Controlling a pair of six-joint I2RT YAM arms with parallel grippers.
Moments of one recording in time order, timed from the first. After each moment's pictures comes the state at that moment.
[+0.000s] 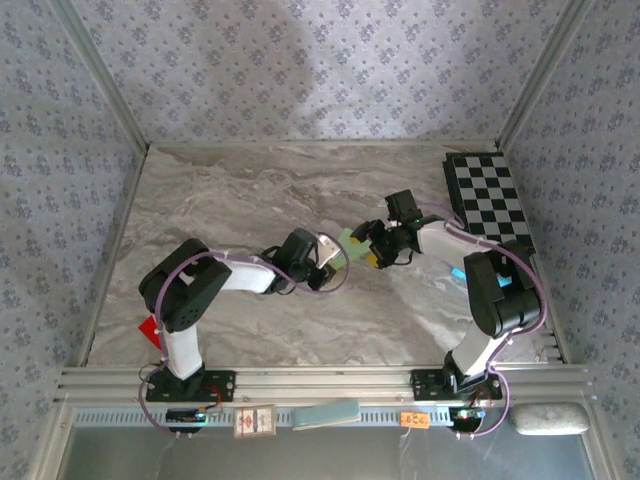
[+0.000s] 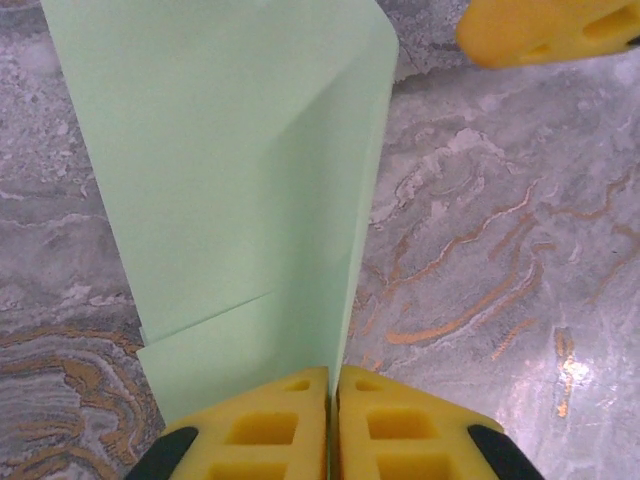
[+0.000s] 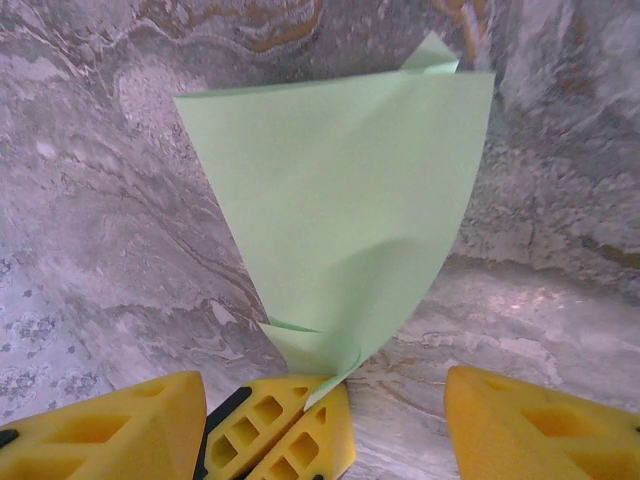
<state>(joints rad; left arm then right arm) -0.78 1.84 0.83 0.26 0.23 -0.01 0.35 1.66 0.97 -0.34 -0.46 1.11</state>
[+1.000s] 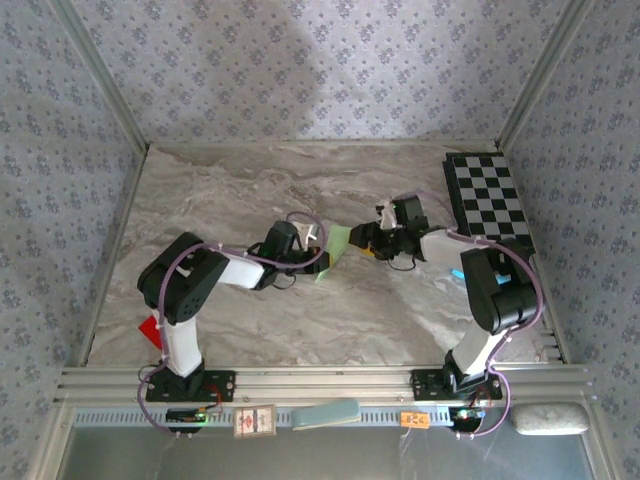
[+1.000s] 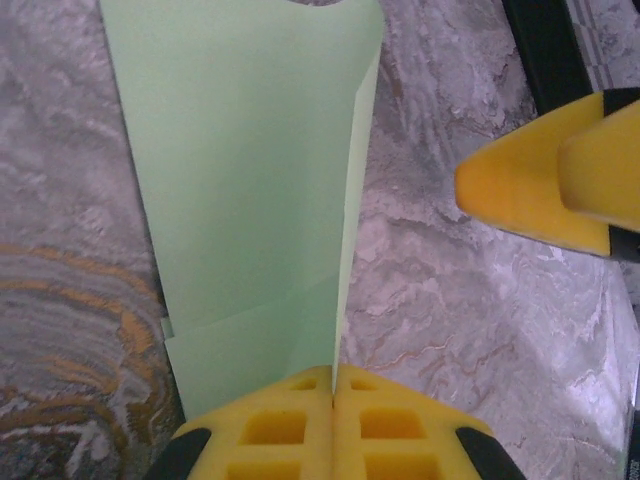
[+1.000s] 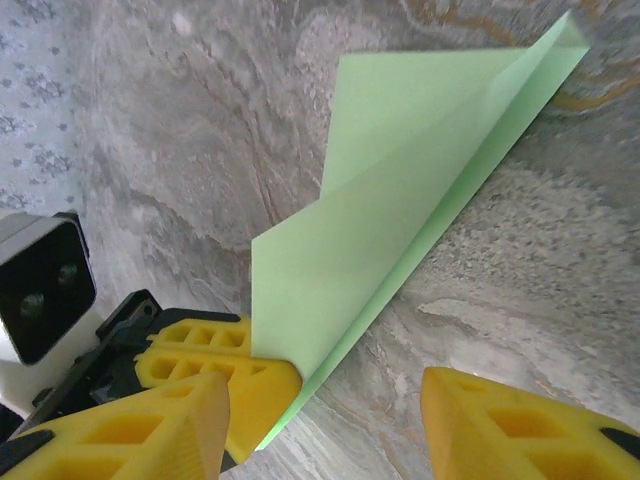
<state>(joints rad) -0.66 1.88 0.76 0.52 0.46 -0.70 0.32 1.70 0.86 -0.02 -0.65 0.66</state>
